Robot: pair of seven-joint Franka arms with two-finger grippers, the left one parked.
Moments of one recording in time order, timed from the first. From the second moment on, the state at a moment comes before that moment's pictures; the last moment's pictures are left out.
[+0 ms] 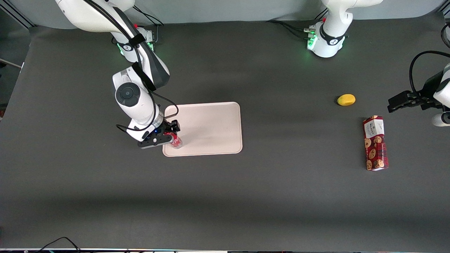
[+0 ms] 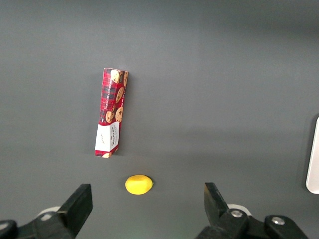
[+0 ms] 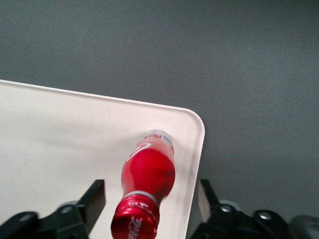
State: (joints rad) arm 0.34 0.31 0.10 -1.99 -0.05 2.32 0.29
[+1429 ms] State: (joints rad) arm 0.06 -0.07 -0.10 -1.73 -0.04 1.76 0.21
